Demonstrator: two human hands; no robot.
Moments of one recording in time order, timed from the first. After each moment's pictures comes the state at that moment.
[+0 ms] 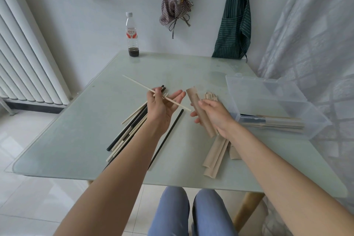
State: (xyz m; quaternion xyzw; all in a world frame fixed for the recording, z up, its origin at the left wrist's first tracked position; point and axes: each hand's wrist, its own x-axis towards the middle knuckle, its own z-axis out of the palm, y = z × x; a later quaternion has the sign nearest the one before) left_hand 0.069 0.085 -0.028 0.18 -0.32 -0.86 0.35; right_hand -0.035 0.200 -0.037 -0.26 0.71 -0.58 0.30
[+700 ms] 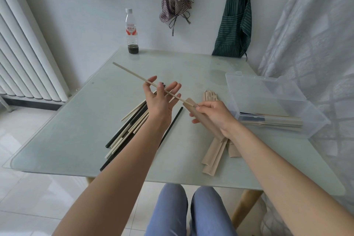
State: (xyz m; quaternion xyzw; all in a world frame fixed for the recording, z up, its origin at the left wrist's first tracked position) left_hand 0.062 0.089 -0.027 0.20 -0.37 -0.81 0.41; right_hand -0.033 0.208 -0.035 -0.28 0.73 -0.55 0.30
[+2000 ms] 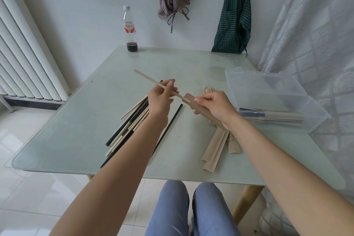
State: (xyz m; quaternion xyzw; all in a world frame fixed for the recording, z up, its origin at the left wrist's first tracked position) left_hand 0.062 0.088 -0.029 0.29 -0.54 -0.70 0.36; right_hand -0.030 0.208 -0.019 -0.31 0.75 -0.53 0.23
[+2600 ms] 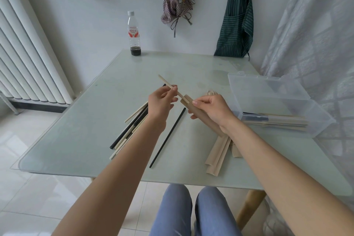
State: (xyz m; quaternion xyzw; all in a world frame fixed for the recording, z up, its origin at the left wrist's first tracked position) left_hand 0.074 0.078 -0.030 0.29 -0.58 -0.69 0.33; right_hand -0.020 0.198 -0.018 -0.32 0.73 -0.55 0.25
